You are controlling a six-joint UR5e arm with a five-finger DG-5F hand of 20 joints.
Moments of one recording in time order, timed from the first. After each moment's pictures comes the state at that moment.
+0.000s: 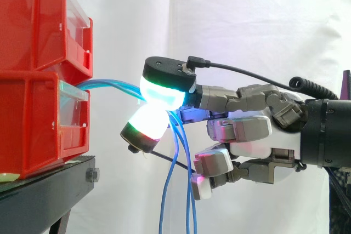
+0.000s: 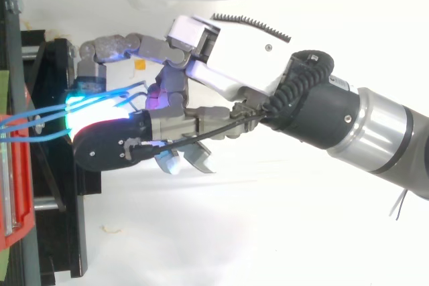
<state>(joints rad) 0.20 -2.35 -1.19 -2.62 -0.99 -0.19</state>
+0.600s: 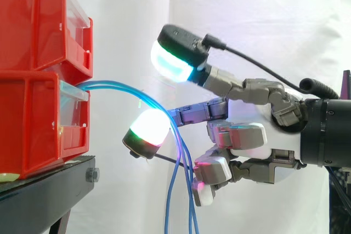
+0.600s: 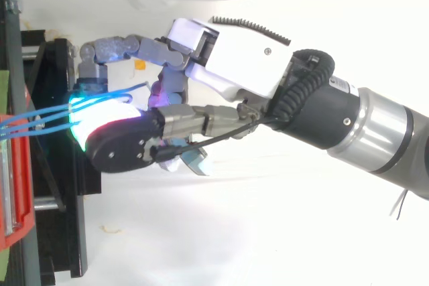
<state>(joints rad) 0.20 -2.35 -1.19 -2.62 -0.99 -0.27</state>
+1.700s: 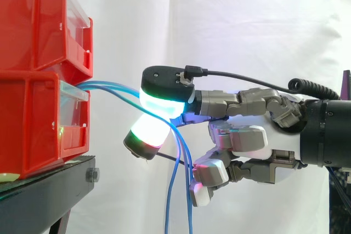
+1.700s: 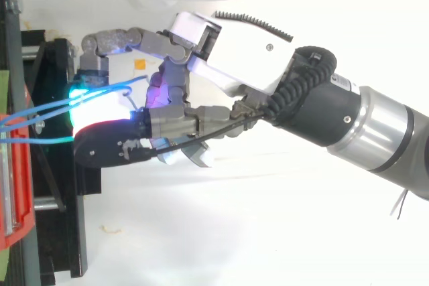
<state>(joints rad) 0.20 -2.35 -1.19 -2.62 -0.97 -0.29</state>
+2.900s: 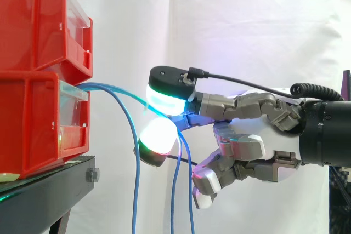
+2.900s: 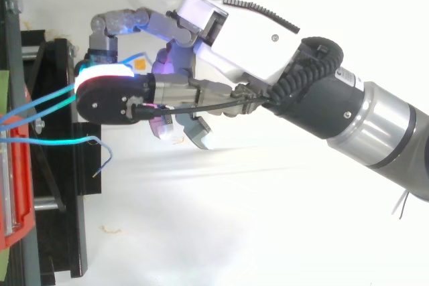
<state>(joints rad) 0.20 -2.35 -1.19 -2.62 -0.90 -0.40</state>
